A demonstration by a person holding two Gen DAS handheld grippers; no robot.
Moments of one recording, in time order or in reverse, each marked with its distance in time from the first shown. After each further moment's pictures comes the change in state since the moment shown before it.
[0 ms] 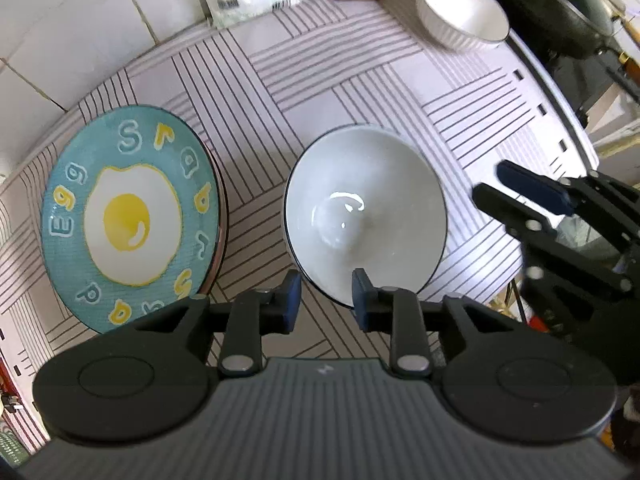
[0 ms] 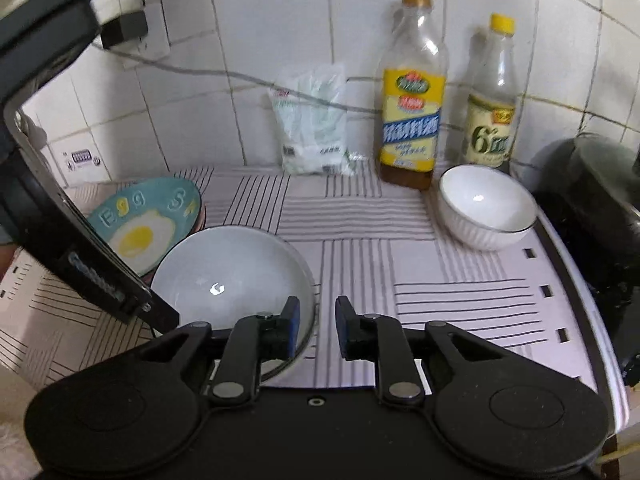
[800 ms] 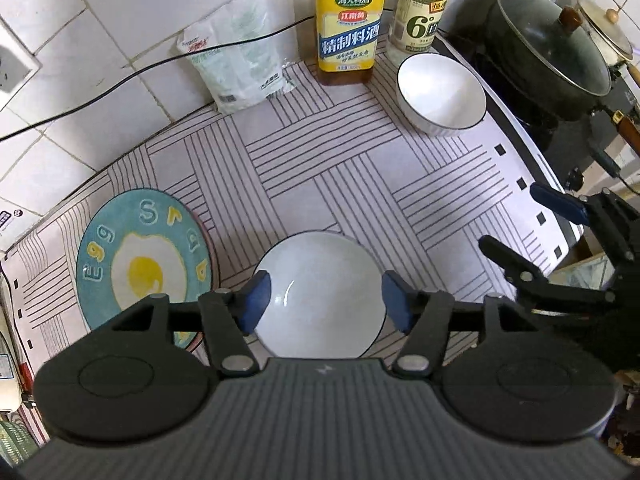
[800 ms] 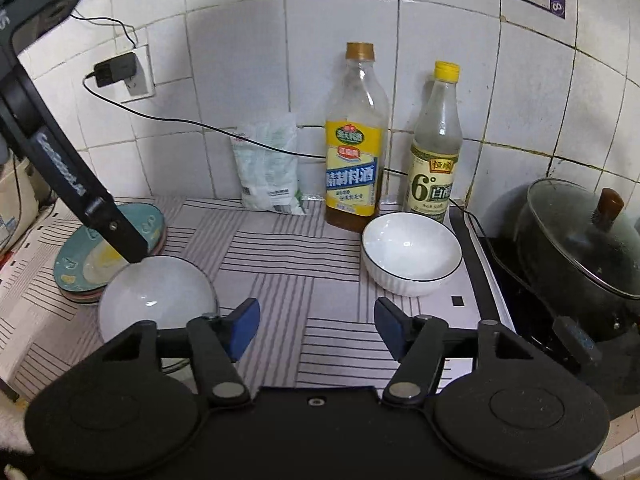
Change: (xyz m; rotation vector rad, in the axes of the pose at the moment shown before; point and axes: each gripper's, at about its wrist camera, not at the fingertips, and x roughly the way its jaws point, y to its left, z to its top) left arm -0.048 -0.059 0.043 -0.047 -0.114 0.098; right arm -0.030 -0.082 0.011 -0.082 -0.083 0.002
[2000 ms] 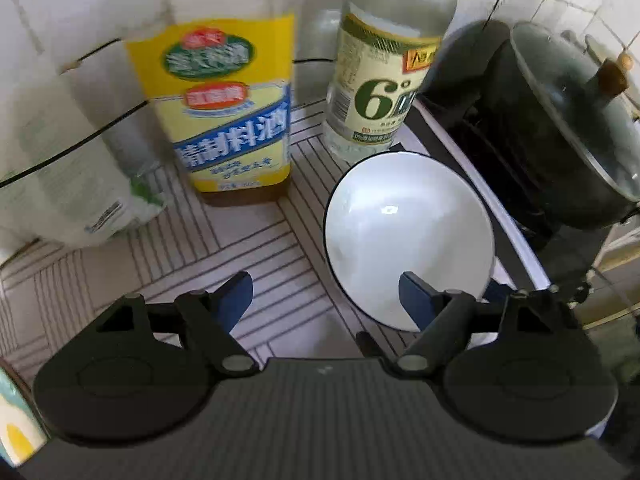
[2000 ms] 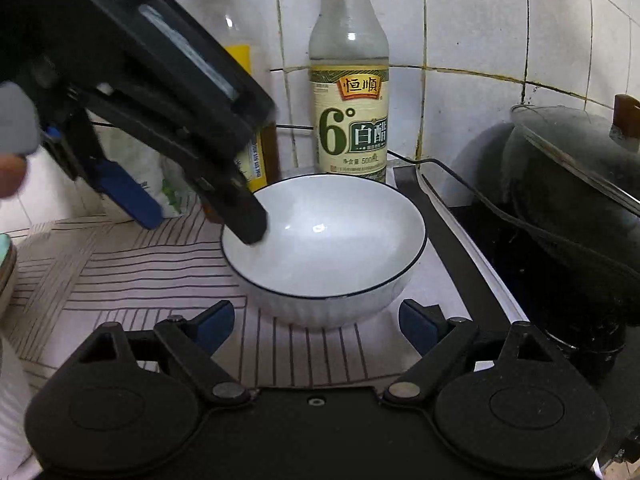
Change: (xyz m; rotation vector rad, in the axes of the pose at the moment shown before) left arm 0.157 -0.067 0.132 0.006 -0.114 -0.112; right arm 0.150 -0.077 -0.012 0.164 -0.035 -0.146
